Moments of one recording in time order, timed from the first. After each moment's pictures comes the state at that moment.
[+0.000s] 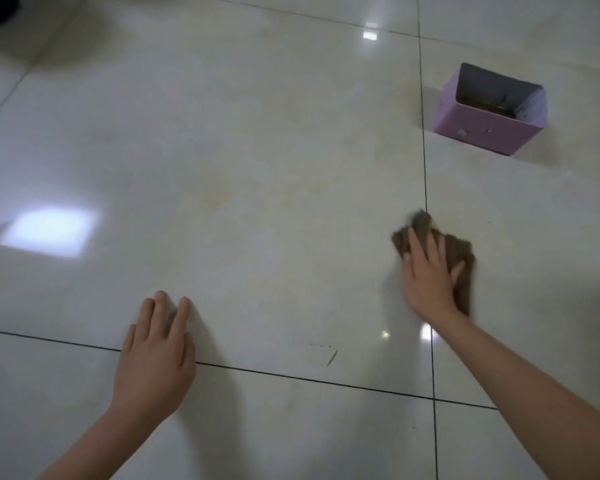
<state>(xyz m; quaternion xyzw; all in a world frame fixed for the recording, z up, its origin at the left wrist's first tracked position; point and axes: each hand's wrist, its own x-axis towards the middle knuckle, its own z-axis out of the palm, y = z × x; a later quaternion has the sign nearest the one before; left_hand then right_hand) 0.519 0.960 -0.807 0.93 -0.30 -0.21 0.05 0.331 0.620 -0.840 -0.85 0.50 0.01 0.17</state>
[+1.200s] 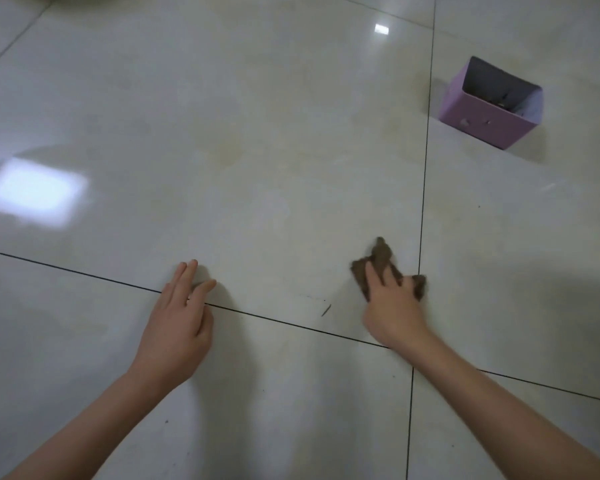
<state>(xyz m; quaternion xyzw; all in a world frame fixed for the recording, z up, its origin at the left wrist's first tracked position) 0.476 0.982 -0.818 0.90 -0.34 -0.19 0.22 0.314 0.729 -0.790 -0.88 0.38 0.27 0.08</state>
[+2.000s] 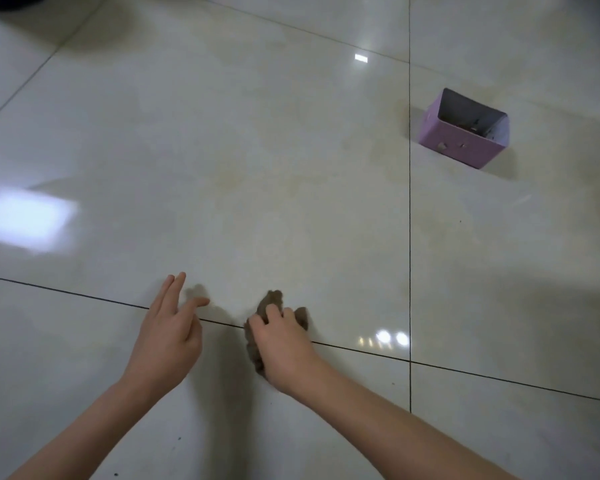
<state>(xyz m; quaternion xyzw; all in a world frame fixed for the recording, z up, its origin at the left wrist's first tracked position) 0.497 0.992 -0.805 0.89 -0.31 -0.19 0.26 0.385 0.855 -0.776 -0.94 0.17 0.27 0.15</state>
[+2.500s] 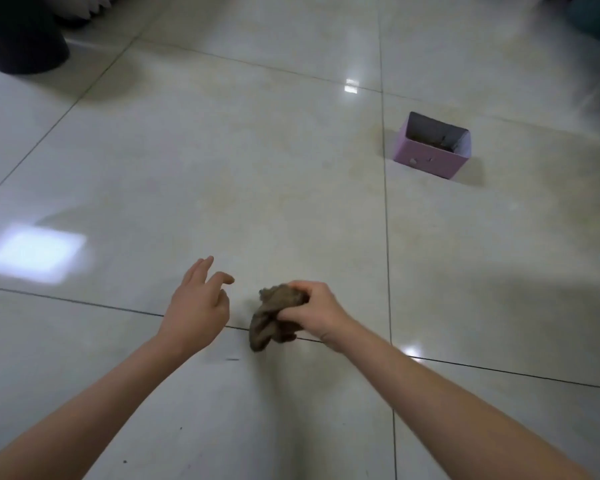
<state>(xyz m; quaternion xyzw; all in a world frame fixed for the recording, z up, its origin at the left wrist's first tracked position) 0.492 0.945 -0.753 0.89 -0.34 -0.19 0.24 0.357 0.798 -0.740 -0.67 0.37 0.02 0.64</state>
